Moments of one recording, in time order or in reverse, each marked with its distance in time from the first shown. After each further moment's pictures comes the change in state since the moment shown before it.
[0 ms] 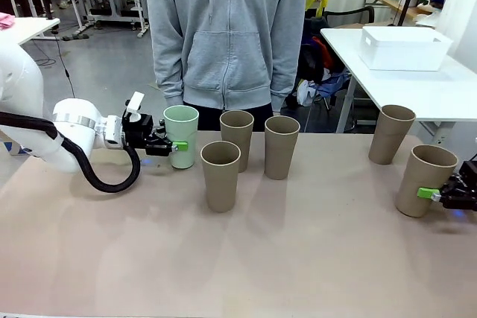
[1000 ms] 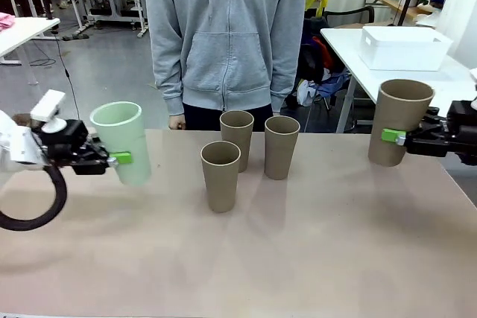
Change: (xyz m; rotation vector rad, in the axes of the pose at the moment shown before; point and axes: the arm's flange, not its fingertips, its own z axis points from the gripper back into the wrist) left arm 0.098 -0.189 0.064 0.018 -0.115 -0.045; right arm 0.159 0.084 -0.125 -0.235 0.043 0.088
